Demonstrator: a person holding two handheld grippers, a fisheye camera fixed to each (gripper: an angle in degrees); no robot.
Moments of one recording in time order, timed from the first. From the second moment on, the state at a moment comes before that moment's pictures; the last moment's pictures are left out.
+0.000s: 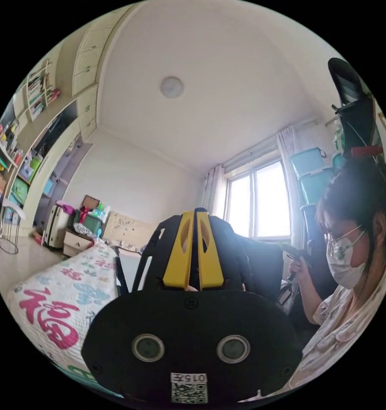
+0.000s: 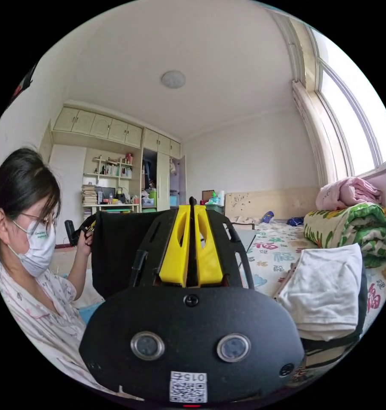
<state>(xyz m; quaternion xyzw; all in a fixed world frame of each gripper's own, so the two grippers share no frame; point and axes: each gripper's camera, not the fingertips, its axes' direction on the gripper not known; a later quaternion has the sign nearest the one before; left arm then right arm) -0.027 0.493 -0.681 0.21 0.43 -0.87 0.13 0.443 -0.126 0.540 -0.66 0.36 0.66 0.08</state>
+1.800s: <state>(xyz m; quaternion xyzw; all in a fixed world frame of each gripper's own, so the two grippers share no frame) -0.156 0.150 -0.261 -0.02 0.76 -0.65 0.03 0.226 0.314 0.118 -0.46 0.36 0.73 -0.36</state>
